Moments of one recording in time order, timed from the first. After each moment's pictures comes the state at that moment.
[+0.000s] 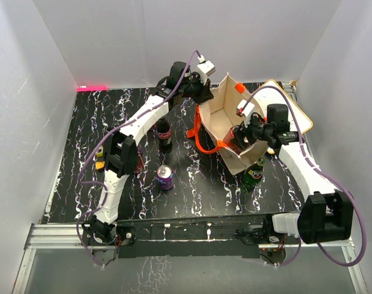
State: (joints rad) left arm -0.56 2.27 2.19 -0.32 0.52 0.11; right arm 0.06 1.24 0.97 -0.39 -0.66 -0.62
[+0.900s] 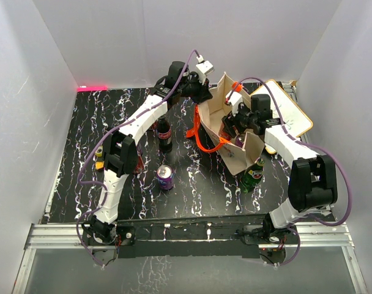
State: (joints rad) left arm -0.54 2.27 2.19 -0.33 0.55 0.13; right arm 0.15 1.56 1.11 -0.17 -0.48 -0.52
